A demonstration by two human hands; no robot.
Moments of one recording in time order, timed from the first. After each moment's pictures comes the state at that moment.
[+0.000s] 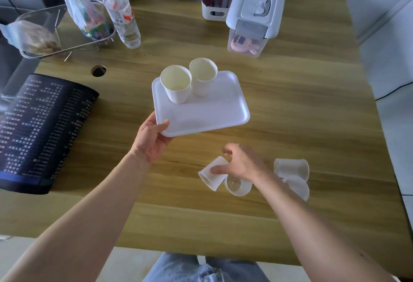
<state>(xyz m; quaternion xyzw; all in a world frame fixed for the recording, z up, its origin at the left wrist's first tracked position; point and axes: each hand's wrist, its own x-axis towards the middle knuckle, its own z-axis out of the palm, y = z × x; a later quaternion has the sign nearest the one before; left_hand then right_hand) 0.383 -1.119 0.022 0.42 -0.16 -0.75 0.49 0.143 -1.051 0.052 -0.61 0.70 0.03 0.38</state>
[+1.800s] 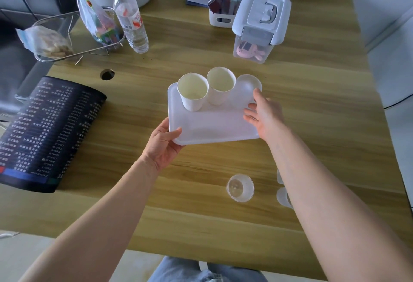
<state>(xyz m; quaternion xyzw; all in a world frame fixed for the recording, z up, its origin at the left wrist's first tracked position) 0.367 -1.108 0.028 0.39 -0.17 -0.77 0.47 0.122 -1.151 0.098 -0.14 0.71 -0.43 0.54</state>
